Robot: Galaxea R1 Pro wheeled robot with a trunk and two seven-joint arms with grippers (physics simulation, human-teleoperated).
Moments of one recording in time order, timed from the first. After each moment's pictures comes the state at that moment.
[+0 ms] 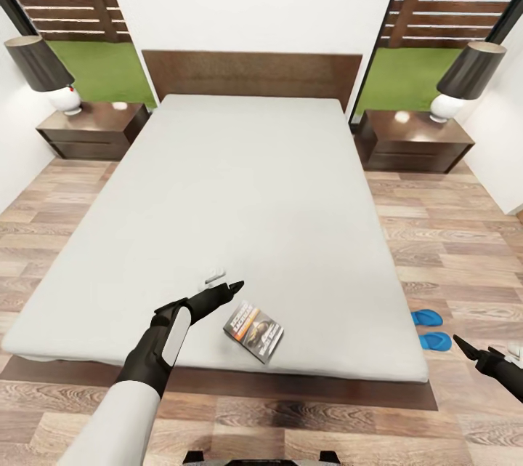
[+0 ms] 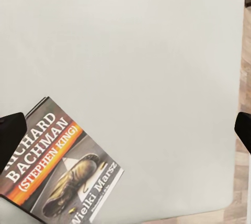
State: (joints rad) left arm -0.67 -0.16 0.12 -0.90 0.29 0.51 -0.26; right arm -0.41 -0.57 -0.25 -0.52 -0.57 -0.06 0.63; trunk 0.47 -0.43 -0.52
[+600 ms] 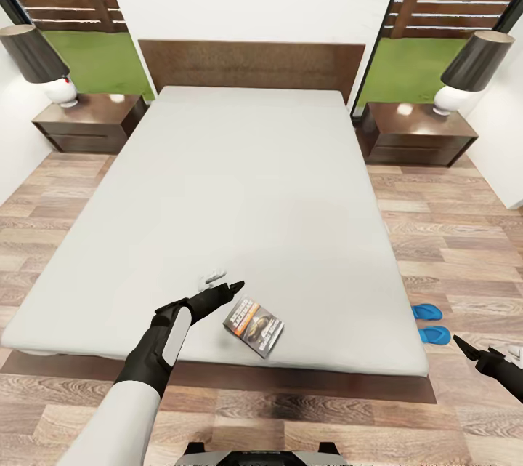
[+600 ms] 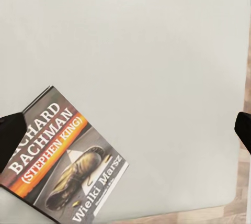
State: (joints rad) left arm -0.67 -0.16 0.12 -0.90 0.29 0.51 -0.26; right arm -0.41 -0.57 -0.25 -0.52 -0.57 -0.06 0.63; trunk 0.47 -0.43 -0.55
